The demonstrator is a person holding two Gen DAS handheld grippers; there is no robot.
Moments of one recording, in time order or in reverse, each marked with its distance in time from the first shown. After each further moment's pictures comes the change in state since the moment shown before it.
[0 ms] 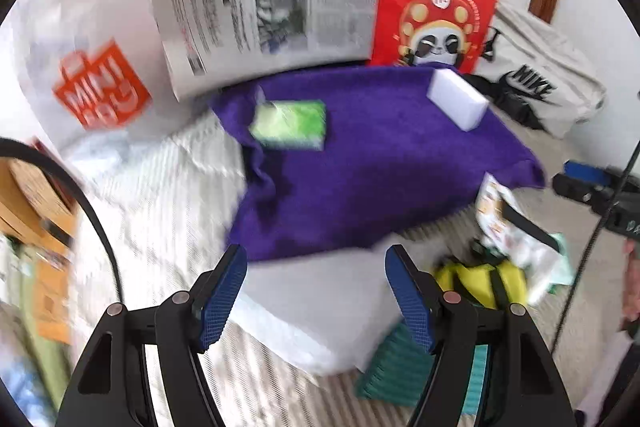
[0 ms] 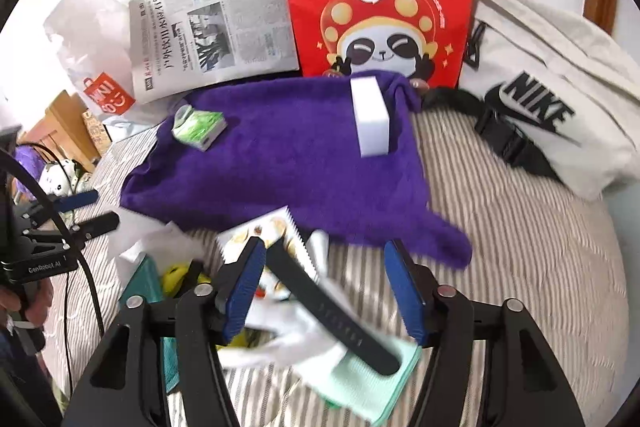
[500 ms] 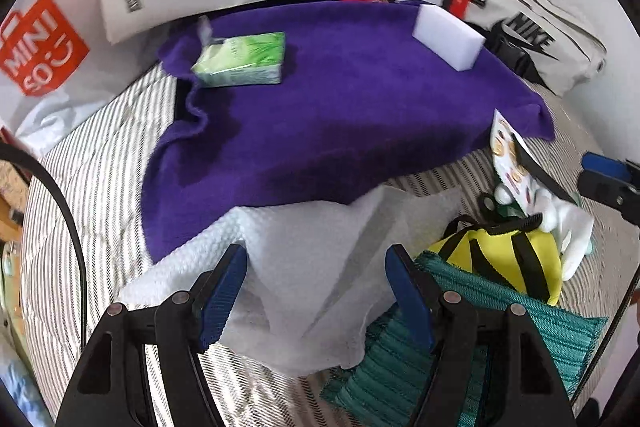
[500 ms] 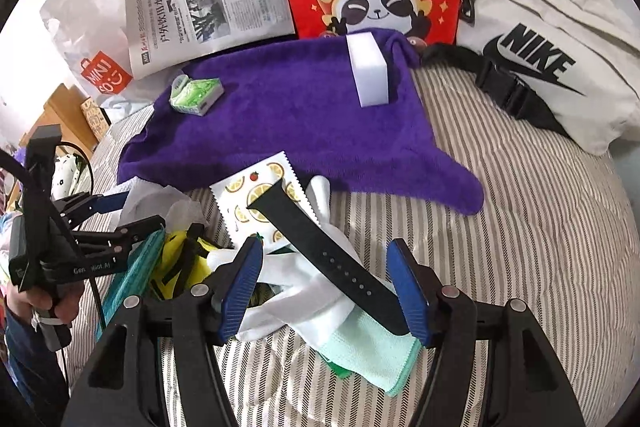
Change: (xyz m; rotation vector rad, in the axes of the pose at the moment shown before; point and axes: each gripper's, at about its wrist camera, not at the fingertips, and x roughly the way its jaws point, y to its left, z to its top) left arm 0.061 -0.022 -0.020 0.043 0.112 -0.052; right arm 0.010 -0.004 -0.025 0.037 0.065 0.015
